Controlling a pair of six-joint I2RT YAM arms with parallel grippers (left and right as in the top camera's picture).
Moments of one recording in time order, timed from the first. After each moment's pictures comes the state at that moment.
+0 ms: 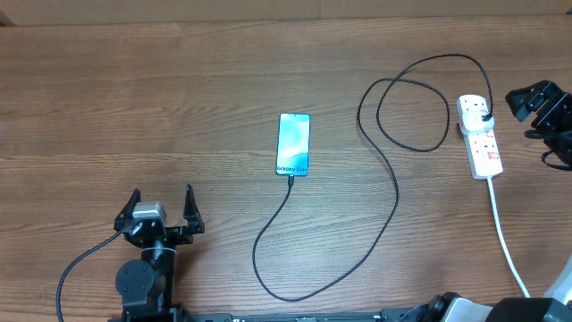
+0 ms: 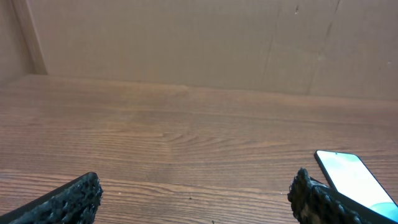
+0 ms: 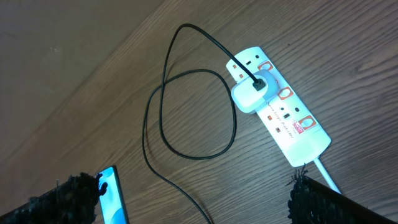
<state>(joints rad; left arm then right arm) 0.10 0.01 0.01 -0.07 0.06 -0.07 -0.58 1.44 1.52 -1.06 -0.46 0.18</state>
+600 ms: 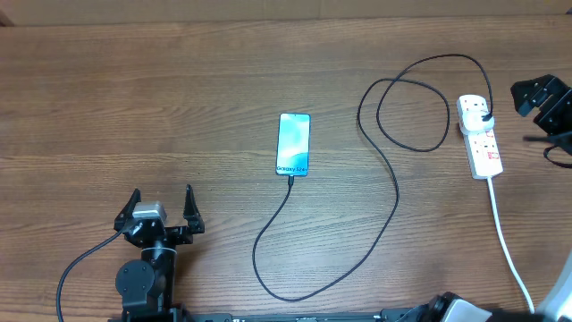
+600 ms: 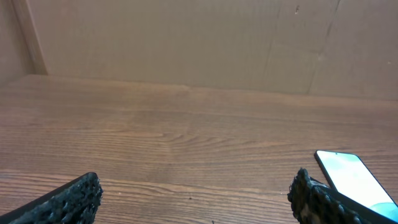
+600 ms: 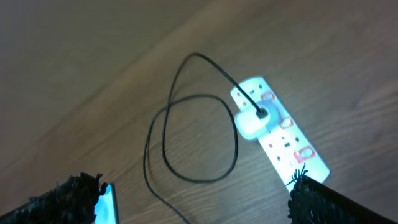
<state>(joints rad) 0.10 0.01 0.01 -0.07 0.05 -0.07 -0.57 1.37 1.45 -0.89 -0.46 0.18</state>
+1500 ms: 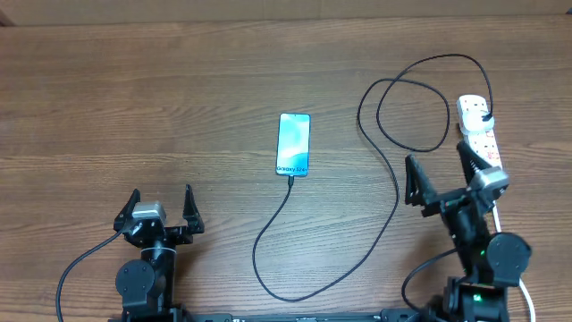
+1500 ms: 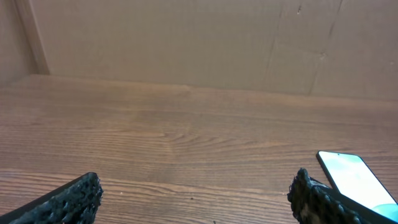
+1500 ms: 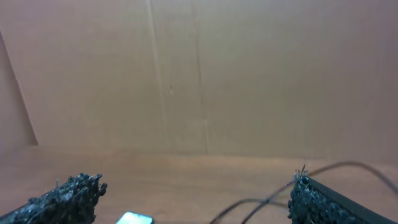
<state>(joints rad) 0.10 0.01 0.01 -0.07 0.05 -0.07 -0.14 0.47 0.16 0.46 -0.41 0.17</state>
